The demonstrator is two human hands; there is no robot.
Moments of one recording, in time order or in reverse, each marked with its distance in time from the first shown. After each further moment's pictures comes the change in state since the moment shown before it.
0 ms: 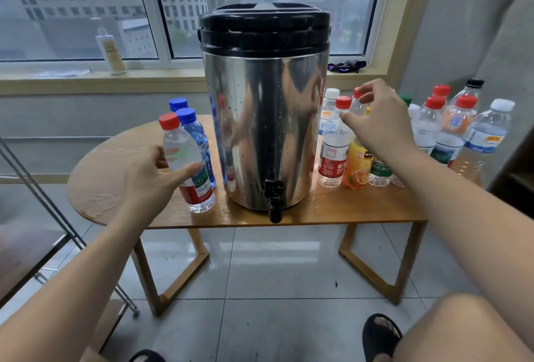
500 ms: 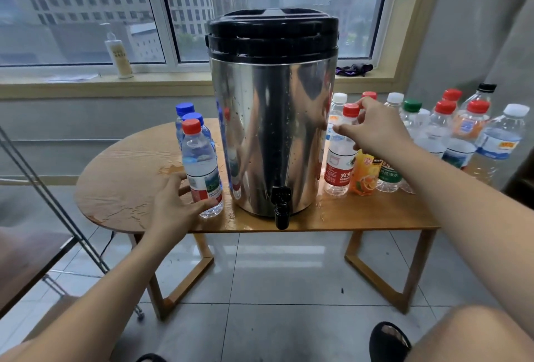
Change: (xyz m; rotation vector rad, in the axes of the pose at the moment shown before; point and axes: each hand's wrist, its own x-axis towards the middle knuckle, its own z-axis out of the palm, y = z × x) left_hand -0.019 -0.037 0.035 0.009 -0.079 -0.083; right_hand 0.017 0.003 0.016 -0.113 -0.222 0.074
